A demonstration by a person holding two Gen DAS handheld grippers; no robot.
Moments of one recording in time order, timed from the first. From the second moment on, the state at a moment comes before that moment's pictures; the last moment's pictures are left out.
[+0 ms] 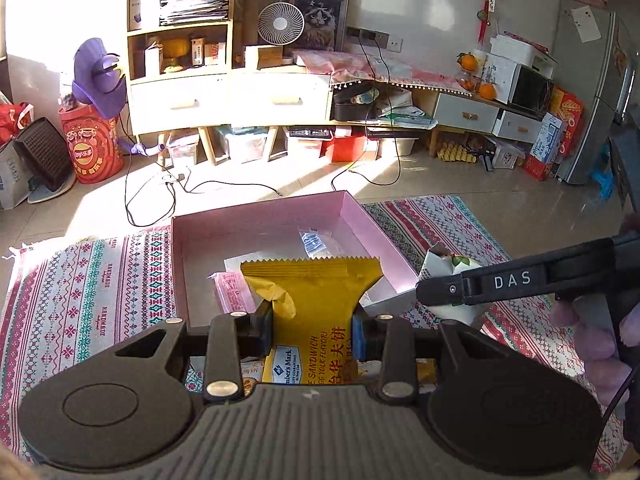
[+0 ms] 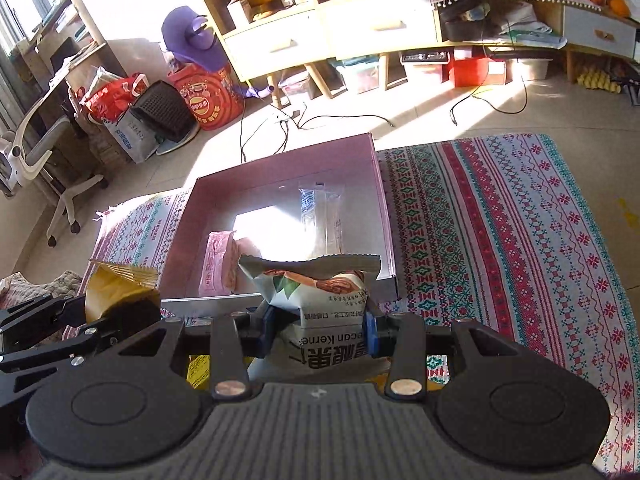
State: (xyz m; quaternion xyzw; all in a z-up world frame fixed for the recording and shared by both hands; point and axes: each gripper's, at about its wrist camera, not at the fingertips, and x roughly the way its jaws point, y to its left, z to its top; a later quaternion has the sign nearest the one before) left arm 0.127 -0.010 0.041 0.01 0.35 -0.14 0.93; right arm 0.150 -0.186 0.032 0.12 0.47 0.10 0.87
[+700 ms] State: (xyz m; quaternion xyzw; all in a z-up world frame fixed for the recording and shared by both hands) left arm 0.234 -0.024 0.005 -0.07 0.39 -0.06 0.91; right arm 0.197 -0.183 0.003 0.14 0.44 0.13 0.88
